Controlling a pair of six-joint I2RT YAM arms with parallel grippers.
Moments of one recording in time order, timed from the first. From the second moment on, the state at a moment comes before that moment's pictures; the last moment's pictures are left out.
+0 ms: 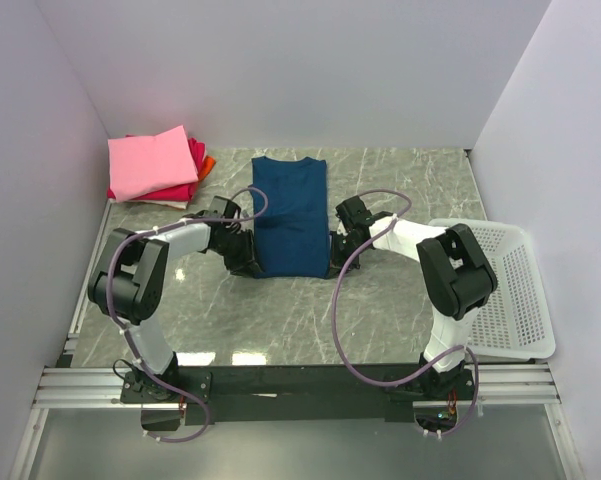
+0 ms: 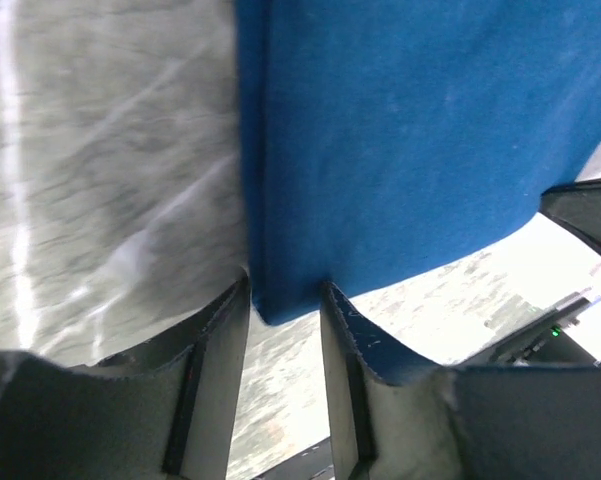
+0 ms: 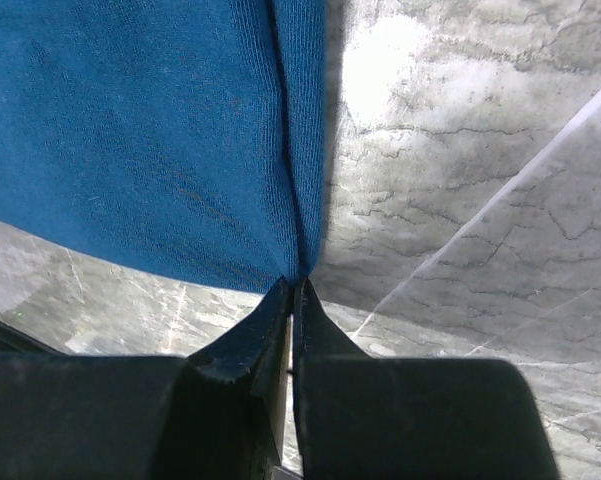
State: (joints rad) left arm -0.33 1.77 1.01 -0.43 0.40 -0.57; right arm 0.47 1.84 1.10 -0.48 -0.29 0.56
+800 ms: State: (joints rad) left arm -0.38 1.70 0.95 -0.42 0.33 -0.61; right arm 0.47 1.71 1.01 -0.49 -0.27 0.56
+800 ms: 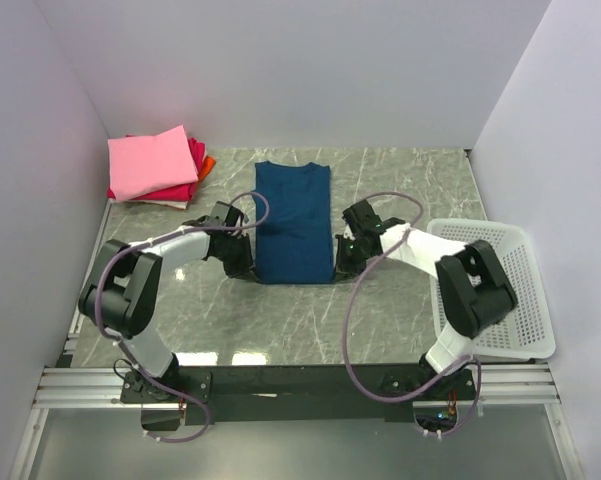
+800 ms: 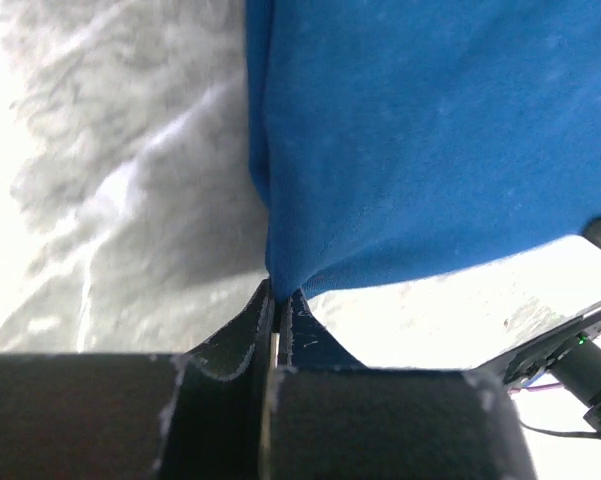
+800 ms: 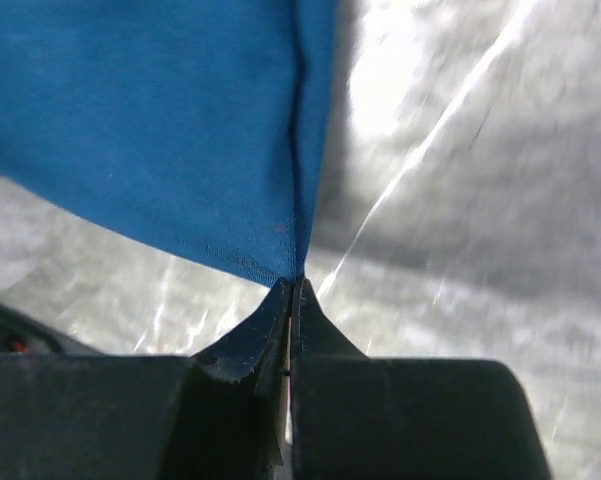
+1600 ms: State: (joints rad) left arm -0.40 1.27 1.02 -0.82 0.37 -0.67; right arm 0.58 1.20 1.00 -0.84 -0.16 0.64
